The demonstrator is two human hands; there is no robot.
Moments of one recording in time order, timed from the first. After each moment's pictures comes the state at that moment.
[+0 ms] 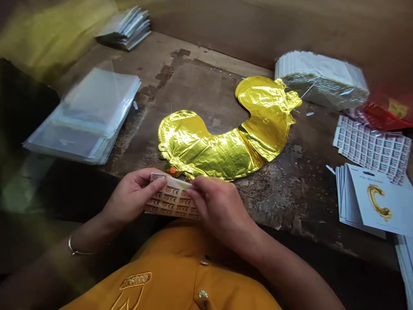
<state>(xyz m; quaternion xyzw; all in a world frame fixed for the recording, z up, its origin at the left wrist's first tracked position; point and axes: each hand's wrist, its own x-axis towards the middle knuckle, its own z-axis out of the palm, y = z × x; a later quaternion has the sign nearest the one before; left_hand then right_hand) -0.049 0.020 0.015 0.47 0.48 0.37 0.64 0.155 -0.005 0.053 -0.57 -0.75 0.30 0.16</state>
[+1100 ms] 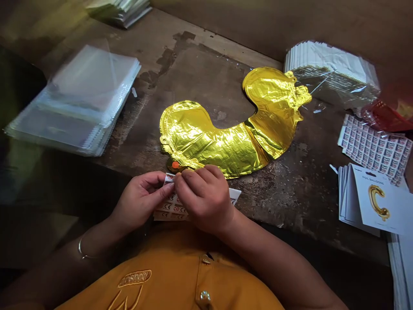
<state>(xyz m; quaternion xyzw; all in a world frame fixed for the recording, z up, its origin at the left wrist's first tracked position) -0.037 0.005 0.002 0.44 0.47 0.39 0.66 0.135 0.010 0.024 -0.40 -0.88 -0.03 0.26</state>
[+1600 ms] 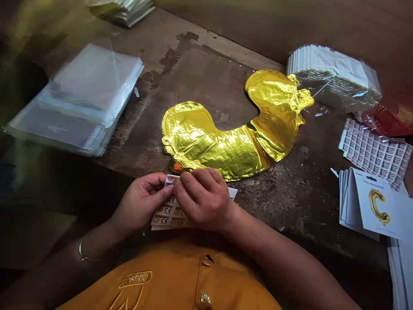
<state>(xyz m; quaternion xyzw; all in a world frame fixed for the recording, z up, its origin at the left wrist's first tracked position) -0.037 0.006 -0.001 0.35 0.45 0.40 0.72 0.135 0.018 0.026 -0.33 -0.90 -0.10 0.26</state>
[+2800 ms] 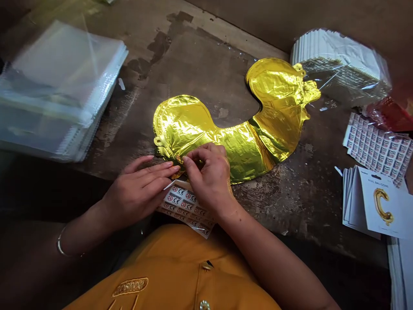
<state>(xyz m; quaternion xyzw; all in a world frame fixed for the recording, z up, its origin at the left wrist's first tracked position) -0.067 0.039 -0.022 0.90 0.32 0.26 0.12 0.124 0.054 0.006 -0.64 -0.67 0.22 0.31</state>
